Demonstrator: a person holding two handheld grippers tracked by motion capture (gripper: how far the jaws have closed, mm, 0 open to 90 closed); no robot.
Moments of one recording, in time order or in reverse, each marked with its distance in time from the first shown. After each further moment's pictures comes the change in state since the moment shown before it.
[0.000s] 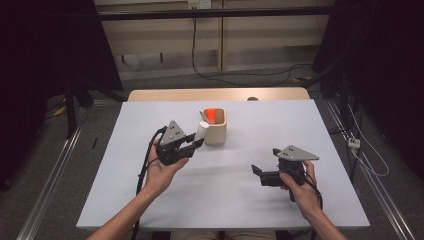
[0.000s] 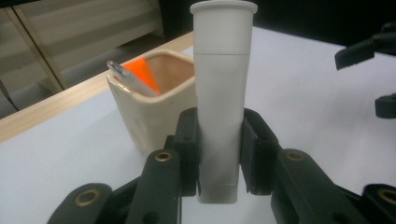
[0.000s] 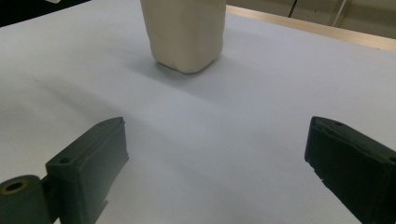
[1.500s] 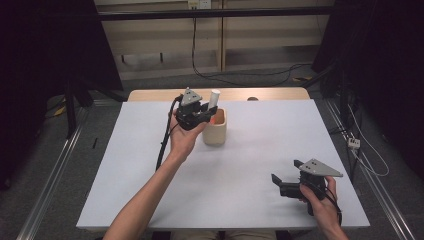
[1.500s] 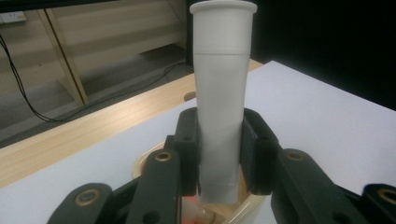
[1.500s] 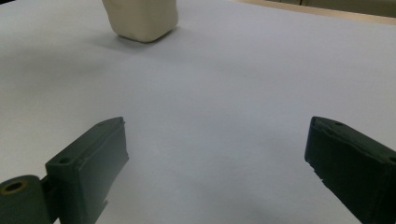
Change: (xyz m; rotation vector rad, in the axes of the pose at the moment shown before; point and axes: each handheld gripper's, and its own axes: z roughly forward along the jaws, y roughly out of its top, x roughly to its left) left arm 0.030 0.053 0.076 -0.035 0.087 -0.115; right arm -0.022 -0.042 -0.037 0.001 -0.099 0.053
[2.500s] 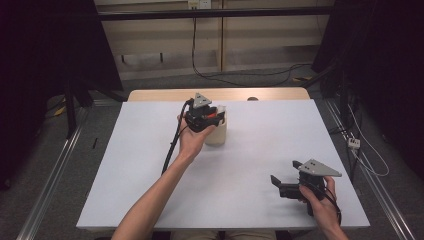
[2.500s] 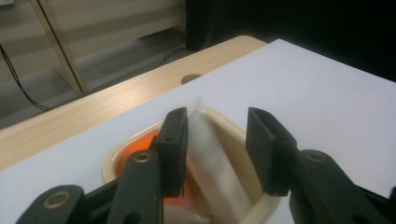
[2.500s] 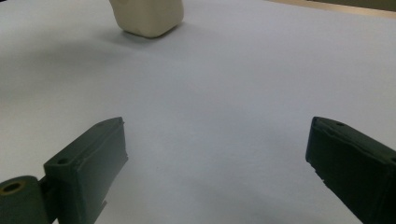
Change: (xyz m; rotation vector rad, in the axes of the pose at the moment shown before) left arm -0.005 -0.014 0.028 0.056 -0.001 0.024; right arm 0.000 -0.002 0.002 0.014 0.022 -0.003
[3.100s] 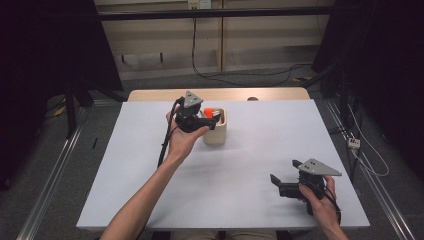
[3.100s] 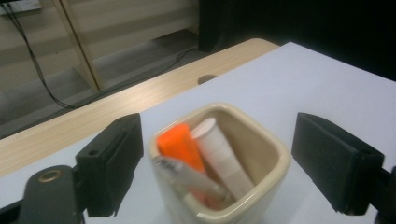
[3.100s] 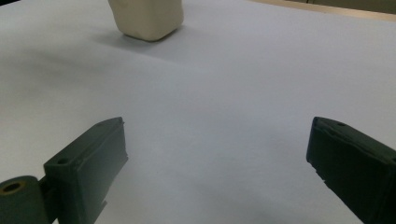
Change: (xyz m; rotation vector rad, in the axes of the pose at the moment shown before) left arm 0.010 0.005 -0.034 0.000 0.070 -0.002; right arm 0.000 0.002 0.001 -0.009 0.001 0.005
